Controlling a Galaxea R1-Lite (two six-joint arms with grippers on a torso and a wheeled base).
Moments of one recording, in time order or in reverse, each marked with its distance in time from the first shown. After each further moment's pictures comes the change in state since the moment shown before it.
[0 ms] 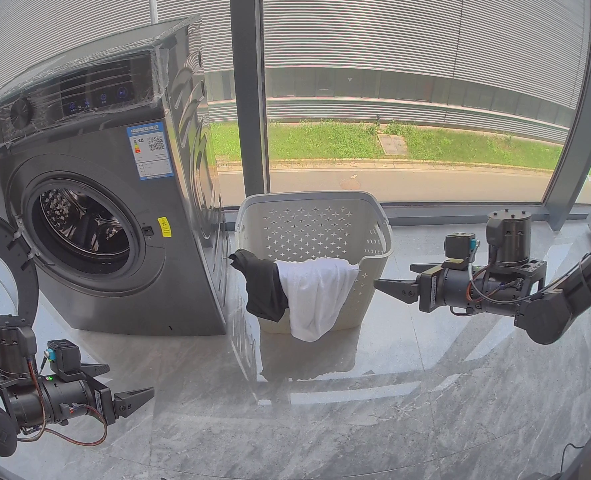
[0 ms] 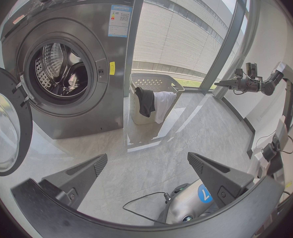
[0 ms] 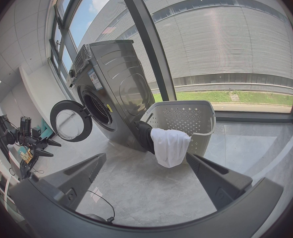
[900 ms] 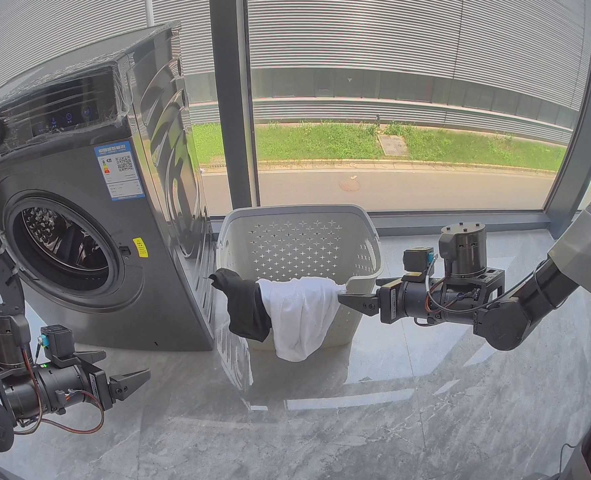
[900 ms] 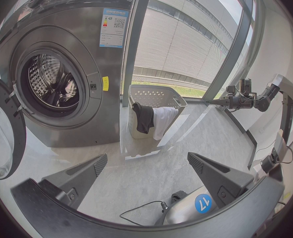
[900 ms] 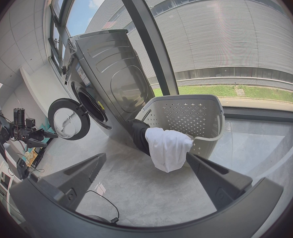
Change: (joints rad) left arm 0.001 -0.023 -0.042 -0.008 0.013 -0.075; right arm 0.086 0.171 -0.124 -0.002 -0.022 0.034
